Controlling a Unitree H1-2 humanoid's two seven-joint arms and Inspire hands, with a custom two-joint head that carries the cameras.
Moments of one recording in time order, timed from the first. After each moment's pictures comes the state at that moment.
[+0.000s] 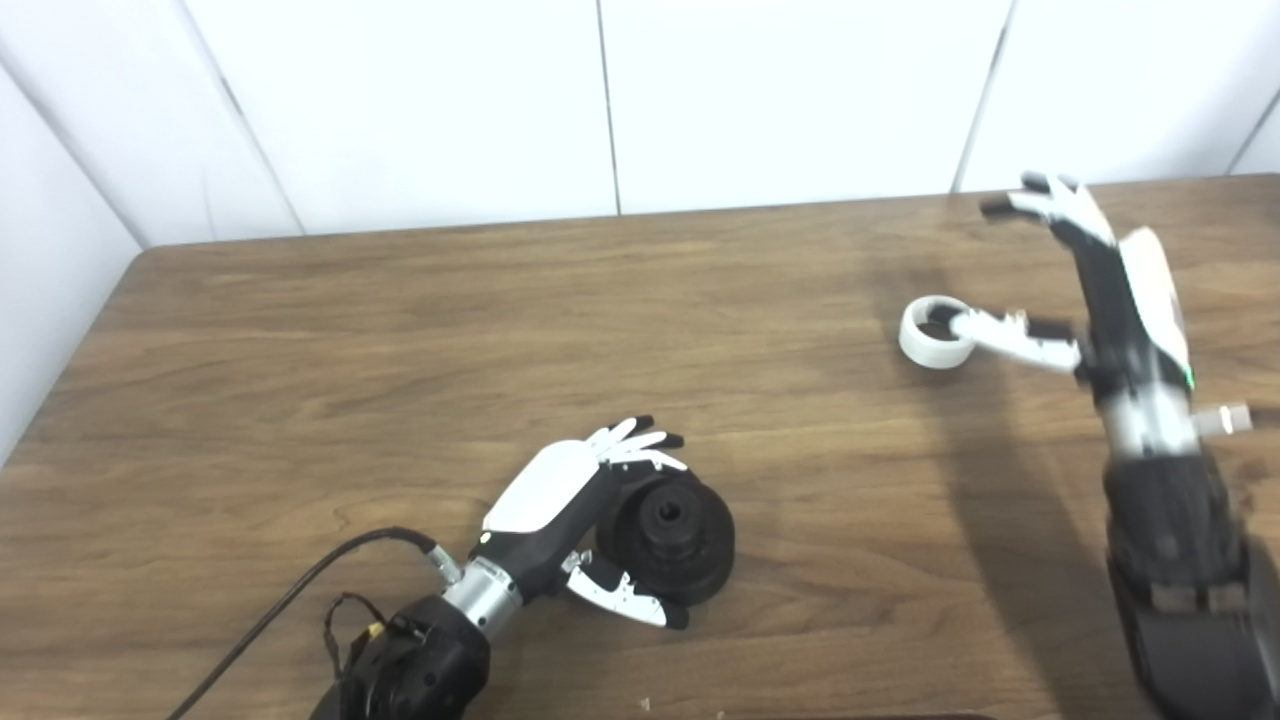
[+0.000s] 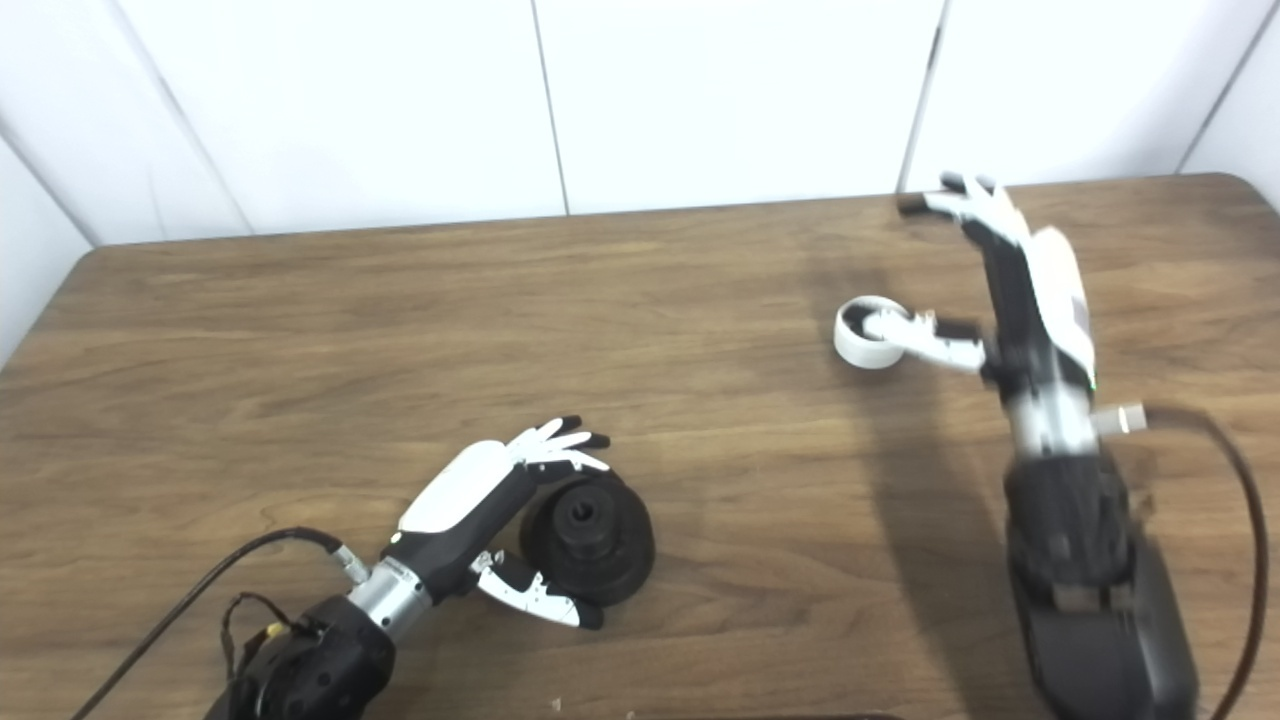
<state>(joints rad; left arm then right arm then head) -0.02 0.26 -0.36 -0.25 0.60 0.00 -0.26 -0.29 -0.33 -0.03 -0.07 -0.52 0.07 -0.07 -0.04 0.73</state>
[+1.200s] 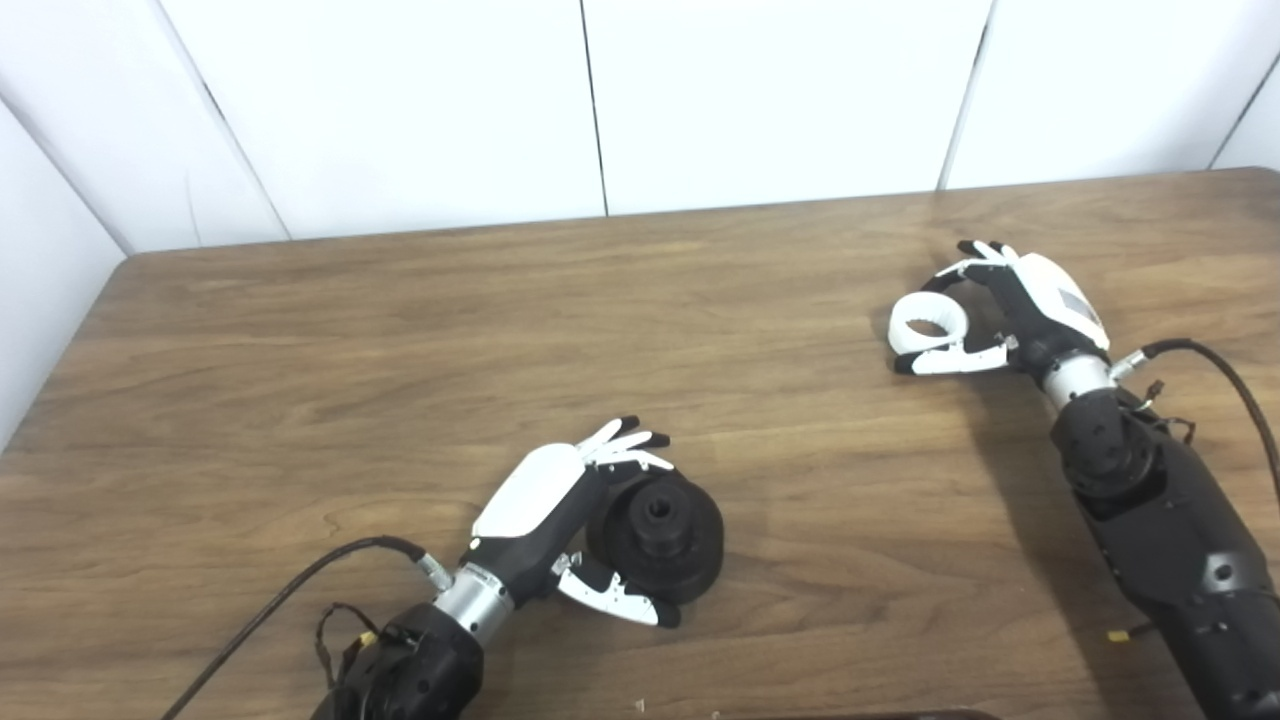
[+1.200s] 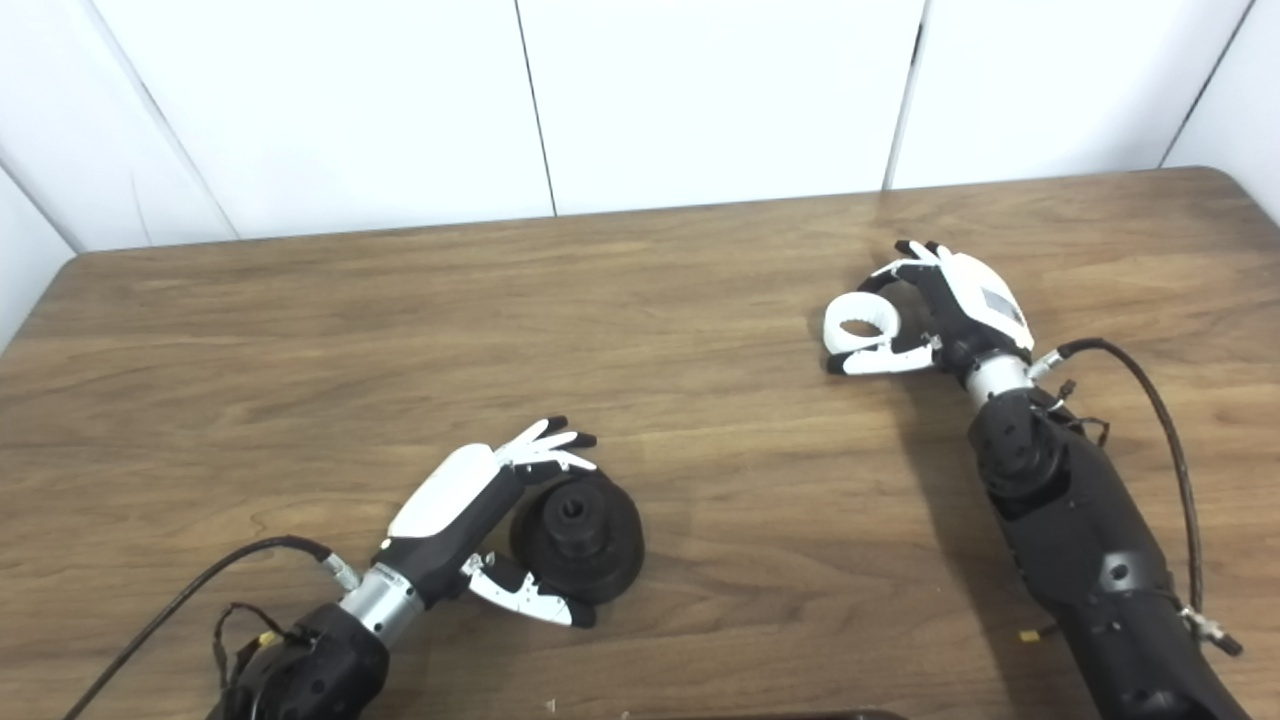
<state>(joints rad) -0.02 0.25 -0.35 -0.23 0.60 -0.01 -0.26 -0.40 -0.42 0.11 0.33 -0.55 0.10 -0.02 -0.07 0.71</state>
